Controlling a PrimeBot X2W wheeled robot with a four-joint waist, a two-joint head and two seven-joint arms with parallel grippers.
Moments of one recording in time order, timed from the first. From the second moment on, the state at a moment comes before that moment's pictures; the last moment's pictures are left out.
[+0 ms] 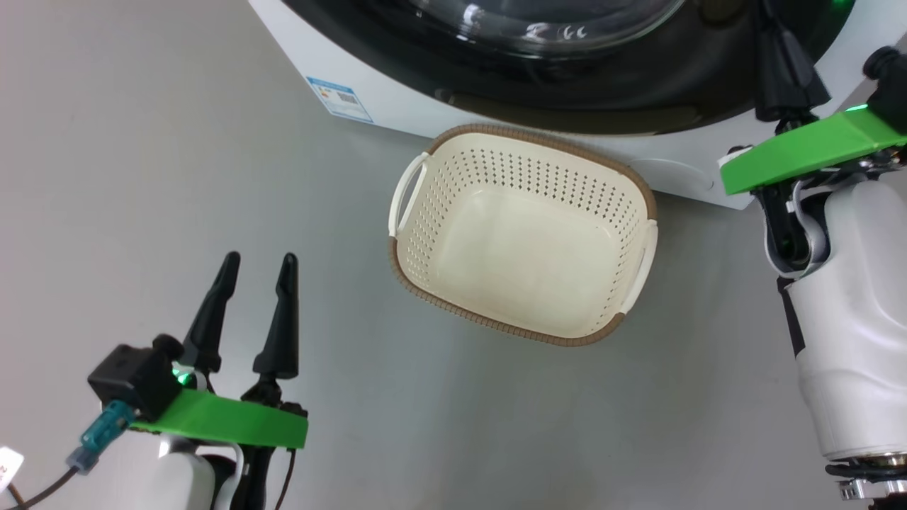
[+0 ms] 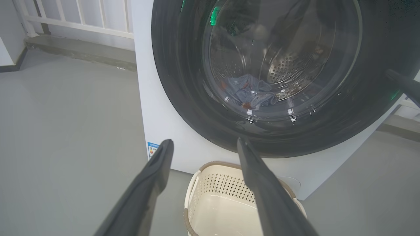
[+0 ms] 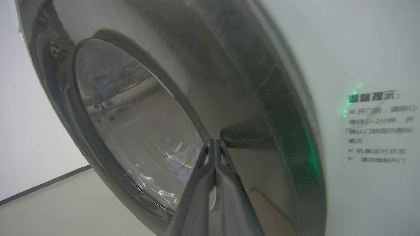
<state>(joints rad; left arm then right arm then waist) -0.24 0.10 -0.20 0.07 -0.46 -0.13 -0.26 -0.83 -0.17 0.00 0.51 0.34 0.13 -0.26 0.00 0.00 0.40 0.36</state>
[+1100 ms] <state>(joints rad) -0.23 0.13 -0.19 0.14 -0.46 -0.13 -0.26 -0.71 -0.13 0.07 0.52 0.36 0.13 -0.26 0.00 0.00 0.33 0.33</state>
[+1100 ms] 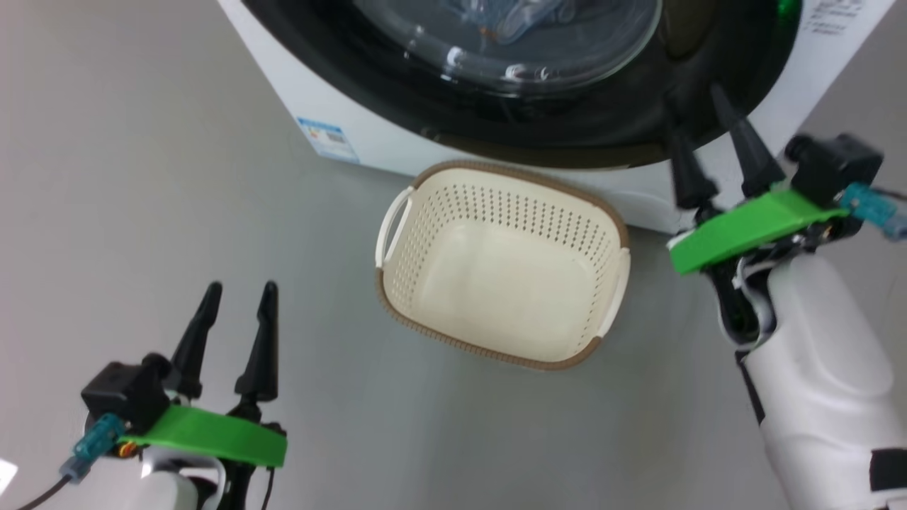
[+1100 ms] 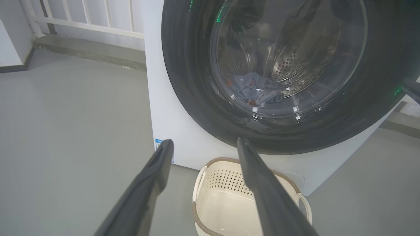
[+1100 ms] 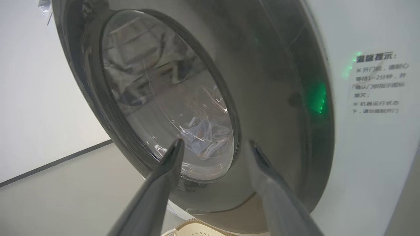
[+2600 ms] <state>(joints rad) -0.04 0.25 -0.13 0.26 -0.46 -0.13 -0.26 -0.19 -0.14 0.06 0.46 0.40 0.13 -0.26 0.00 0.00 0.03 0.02</state>
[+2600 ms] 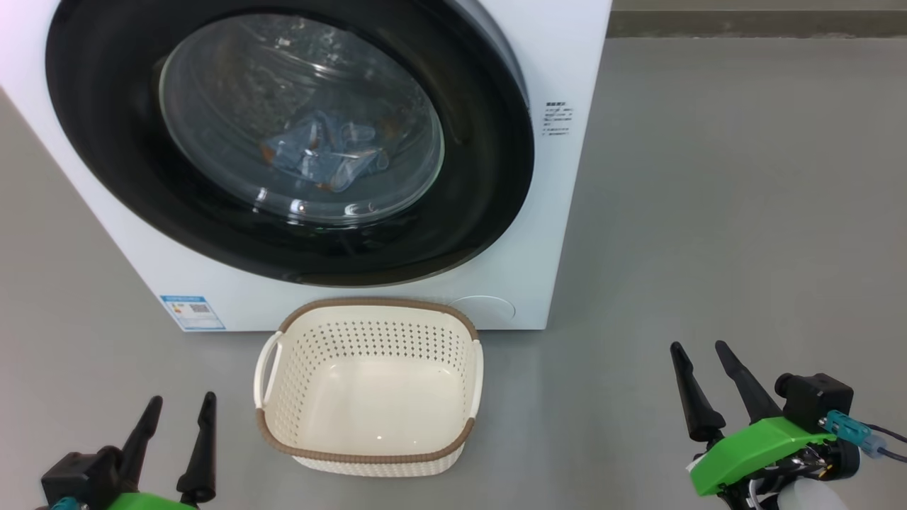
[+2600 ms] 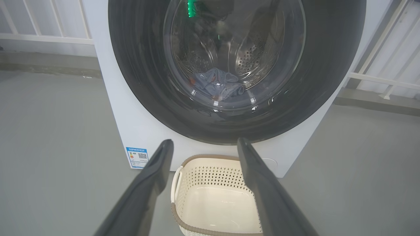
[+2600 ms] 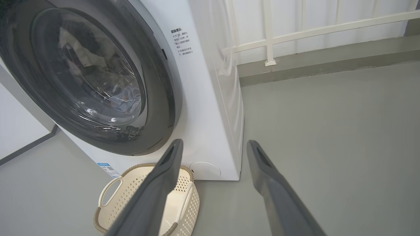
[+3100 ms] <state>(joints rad) -0.04 0.26 -0.12 0.28 -0.47 -0.13 -0.26 -0.14 -0.15 0.04 0.43 0.40 0.13 -0.26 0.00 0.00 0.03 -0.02</state>
